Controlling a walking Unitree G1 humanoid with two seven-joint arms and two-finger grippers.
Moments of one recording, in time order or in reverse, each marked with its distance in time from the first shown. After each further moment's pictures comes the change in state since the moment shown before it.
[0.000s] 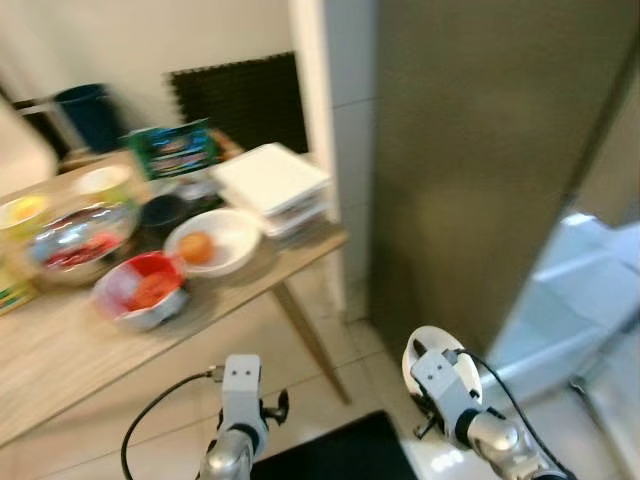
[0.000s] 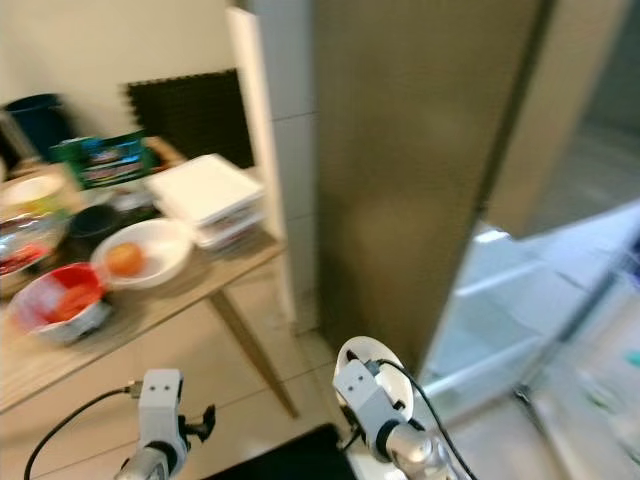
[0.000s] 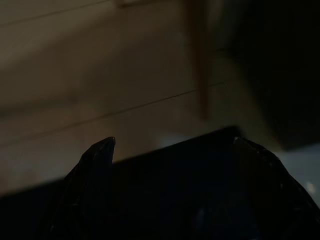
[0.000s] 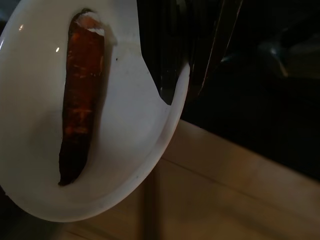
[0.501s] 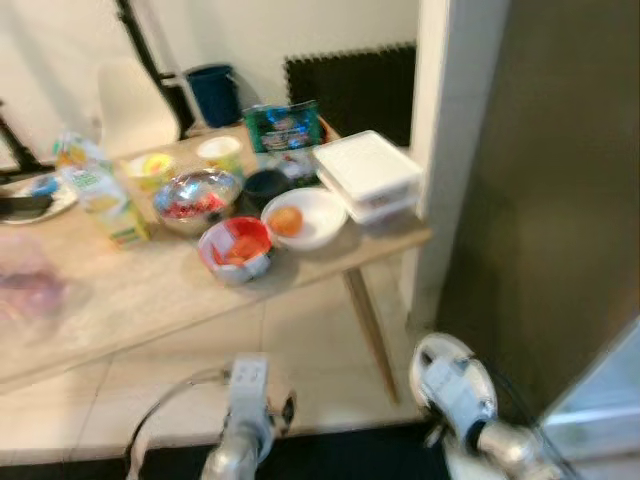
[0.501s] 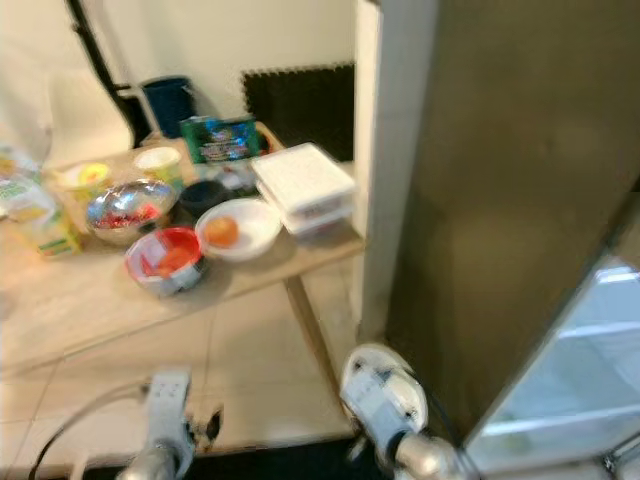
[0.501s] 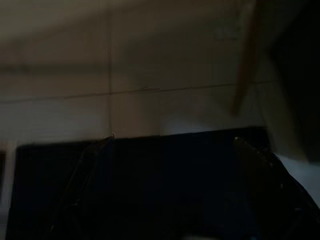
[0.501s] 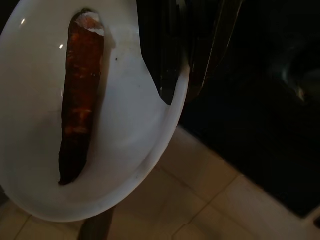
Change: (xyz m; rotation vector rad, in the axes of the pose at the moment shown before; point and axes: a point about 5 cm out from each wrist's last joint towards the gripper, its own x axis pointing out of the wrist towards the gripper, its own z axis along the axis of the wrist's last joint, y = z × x) left arm 0.001 -0.003 0.000 0.014 0.019 -0.025; right arm -0.005 -0.008 -0.004 -0.008 0.015 -0.022
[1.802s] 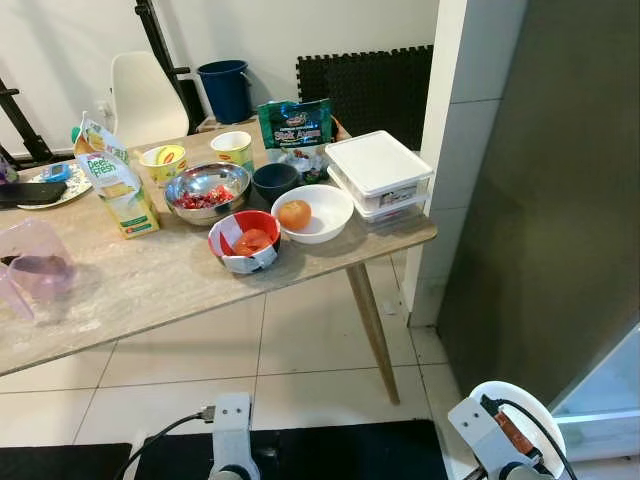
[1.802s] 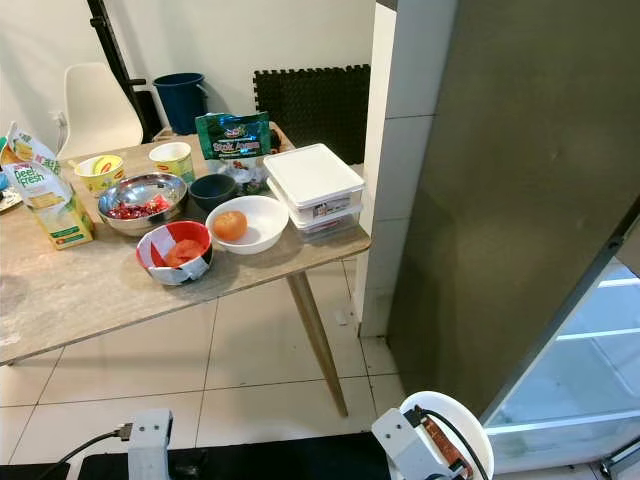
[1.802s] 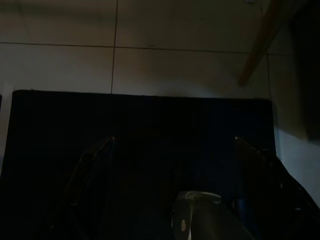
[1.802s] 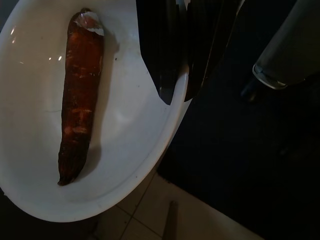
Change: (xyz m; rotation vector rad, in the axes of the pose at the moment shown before) left arm -0.016 0.013 -0.041 -0.112 0.118 0.062; right arm -0.031 0.001 -0.072 -0.005 0.362 -0.232
